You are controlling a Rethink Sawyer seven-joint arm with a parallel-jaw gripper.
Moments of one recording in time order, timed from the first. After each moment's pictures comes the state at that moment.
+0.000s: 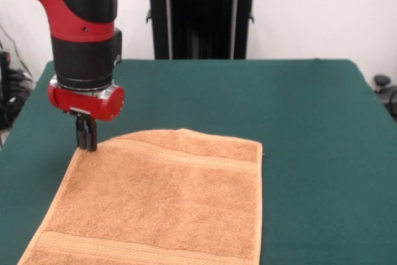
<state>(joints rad) -0.52 -0.47 0.06 1.52 -0.18 0.35 1.74</state>
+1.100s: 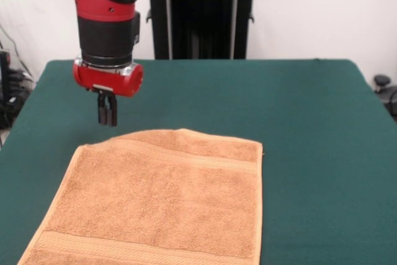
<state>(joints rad) -0.54 -0.55 0.06 1.70 -0.22 0.25 1.74</state>
